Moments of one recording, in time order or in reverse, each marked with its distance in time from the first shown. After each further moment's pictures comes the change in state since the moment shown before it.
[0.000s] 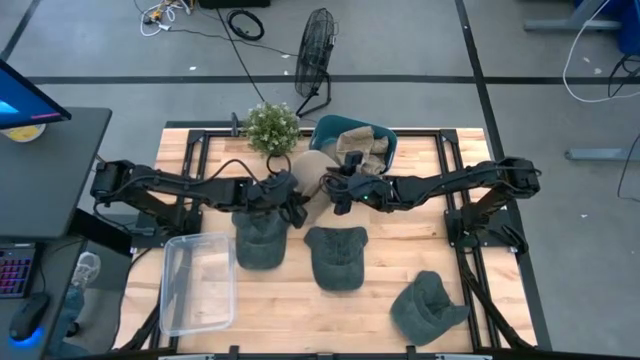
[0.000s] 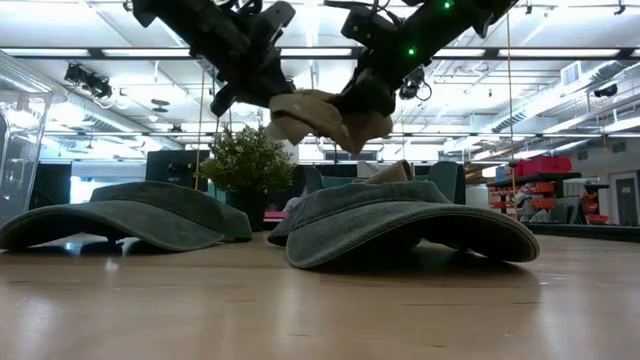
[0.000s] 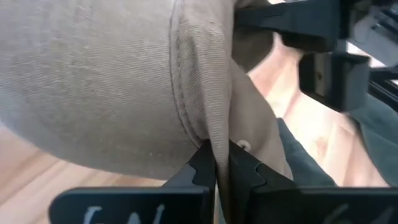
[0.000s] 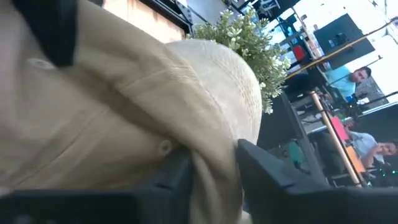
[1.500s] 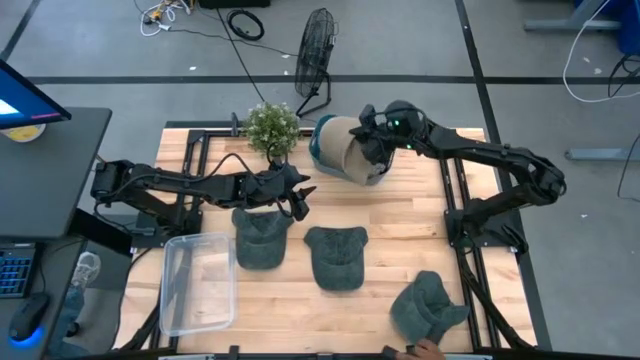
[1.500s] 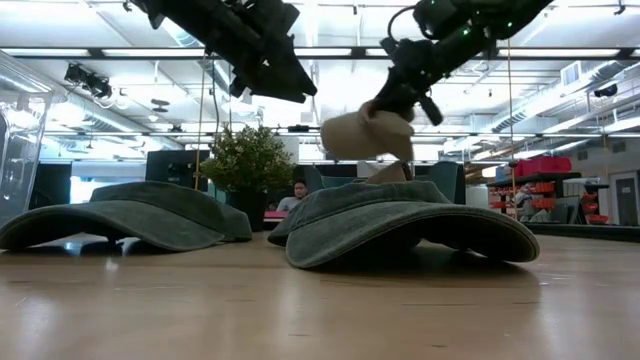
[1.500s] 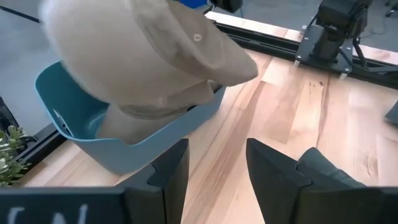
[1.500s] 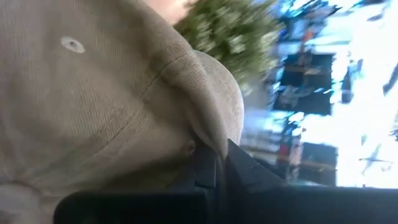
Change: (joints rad) left arm 0.048 0.000 0.000 0.145 -0.077 0.349; right arm -0.553 -0.207 0.000 -0.177 -0.708 -0.979
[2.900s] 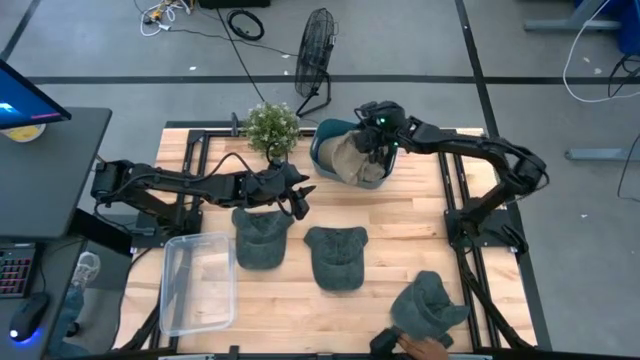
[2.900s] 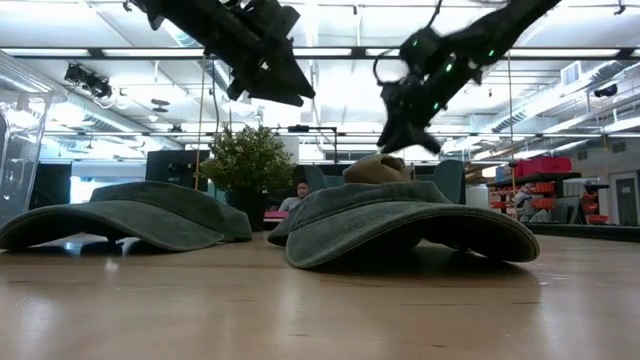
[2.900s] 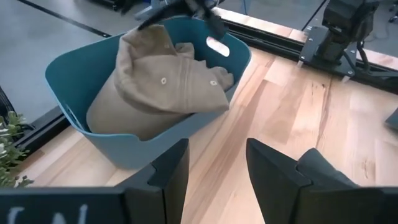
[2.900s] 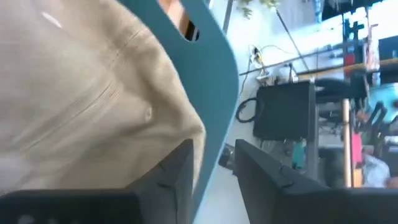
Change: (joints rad) left arm 0.005 0.000 0.000 -0.021 0.003 -0.055; right arm -0.057 0.148 0.000 -0.023 0.152 0.403
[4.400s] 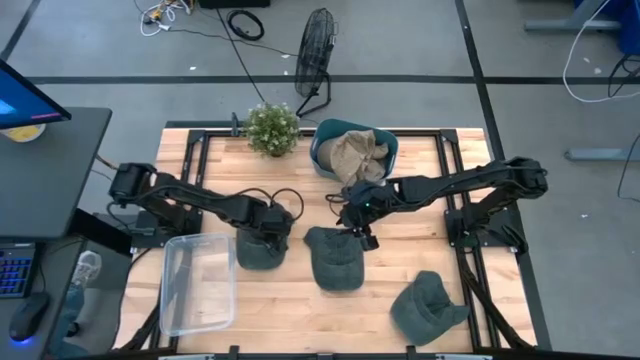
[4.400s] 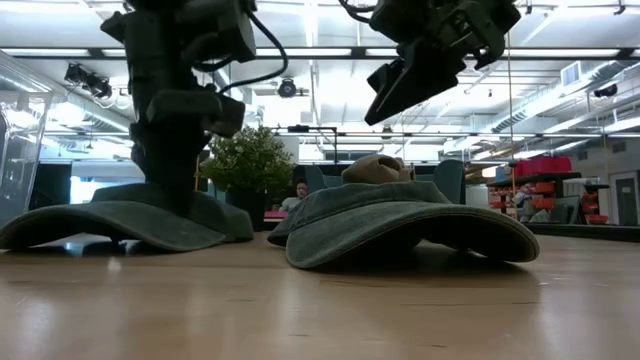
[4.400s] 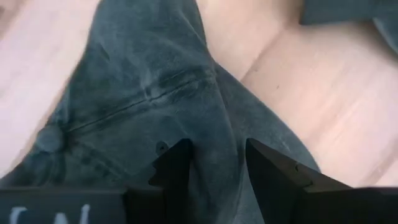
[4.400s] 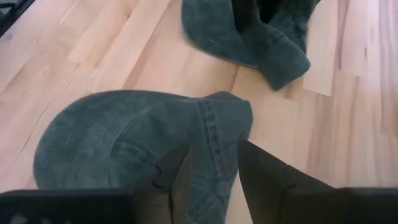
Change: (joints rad) left arm -0.156 0.178 -0.001 -0.650 0.348 -0.450; right arm 0.641 -0.007 -0.001 -0.196 -0.236 0.878
